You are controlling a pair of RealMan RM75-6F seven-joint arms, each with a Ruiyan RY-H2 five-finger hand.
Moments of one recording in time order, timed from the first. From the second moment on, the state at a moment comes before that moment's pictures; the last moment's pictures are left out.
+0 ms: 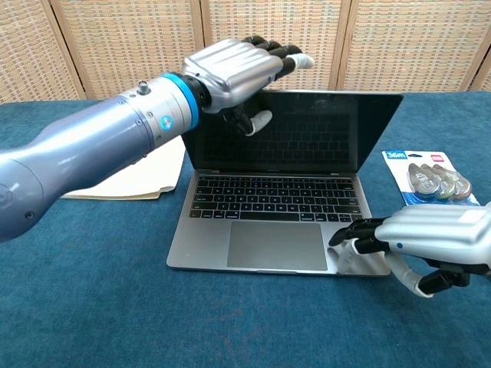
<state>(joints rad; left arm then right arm) -1.00 -1.80 -0.33 -1.31 1.24 0.97 0.75 0.66 -1.35 -0.05 -1.59 -1.58 0.75 -0.08</state>
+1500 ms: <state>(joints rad) -1.12 -1.73 -0.38 -1.14 1.06 0.96 0.72 0.70 -1.35 -0.07 -1.60 -1.54 0.74 -0.06</state>
